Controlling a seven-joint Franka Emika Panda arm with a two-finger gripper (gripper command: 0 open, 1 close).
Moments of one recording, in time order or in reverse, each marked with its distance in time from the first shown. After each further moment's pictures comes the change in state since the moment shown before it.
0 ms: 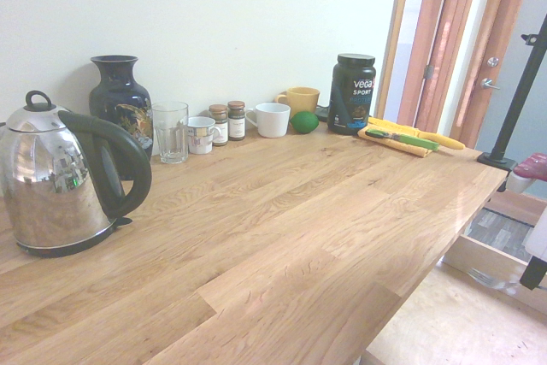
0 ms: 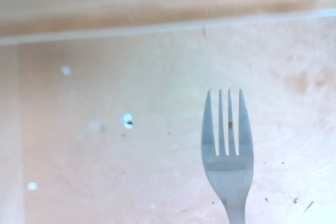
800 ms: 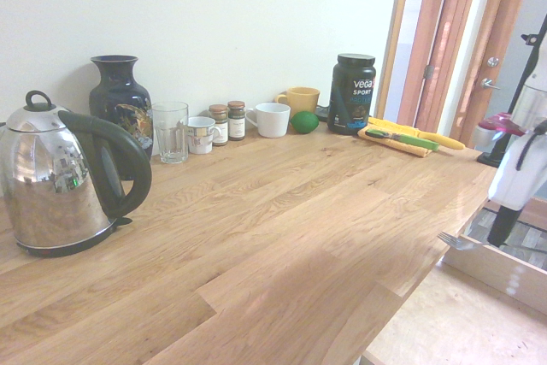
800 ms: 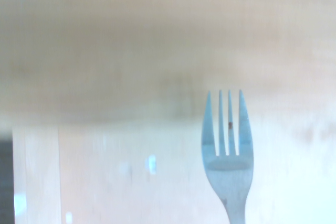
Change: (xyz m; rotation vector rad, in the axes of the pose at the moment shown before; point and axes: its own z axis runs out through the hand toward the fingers) arm 0.014 -0.036 -0.061 0.023 -0.006 -0.021
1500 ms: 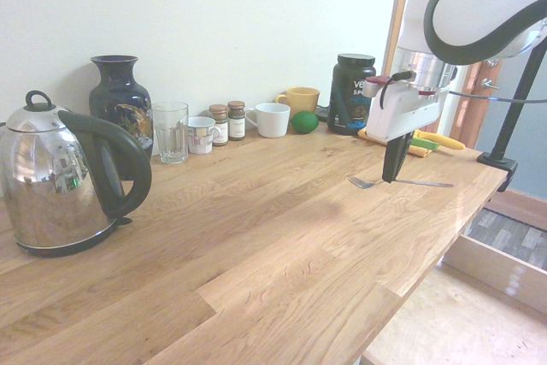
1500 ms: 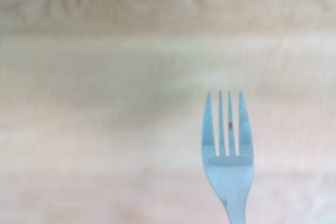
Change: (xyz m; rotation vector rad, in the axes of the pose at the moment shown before) arm 0.129 -0.133 -0.027 0.011 0.015 -0.043
